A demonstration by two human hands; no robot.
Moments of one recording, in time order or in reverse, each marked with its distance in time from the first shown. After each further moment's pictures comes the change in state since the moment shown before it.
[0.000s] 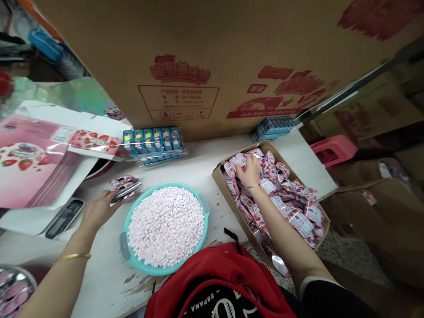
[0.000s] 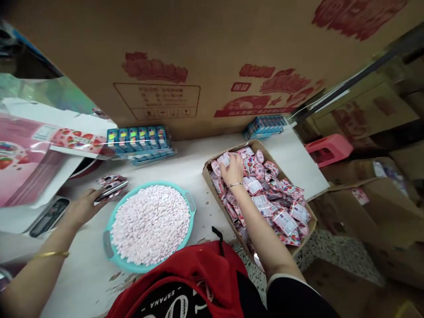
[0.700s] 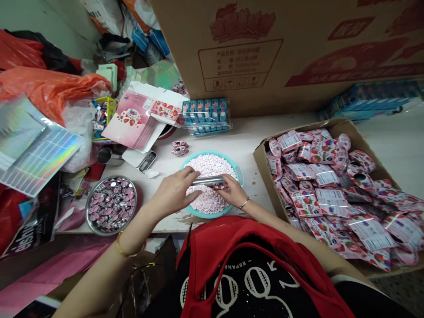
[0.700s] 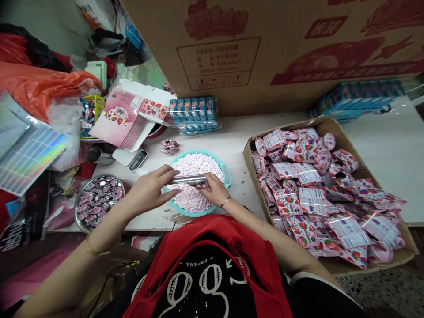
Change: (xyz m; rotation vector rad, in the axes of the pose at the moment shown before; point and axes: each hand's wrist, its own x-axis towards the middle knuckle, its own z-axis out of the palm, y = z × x) left_hand -0.160 0.171 -0.170 -0.289 0.025 0.361; right_hand -0.165 -0.118 0.048 0.794 -0.657 -0.277
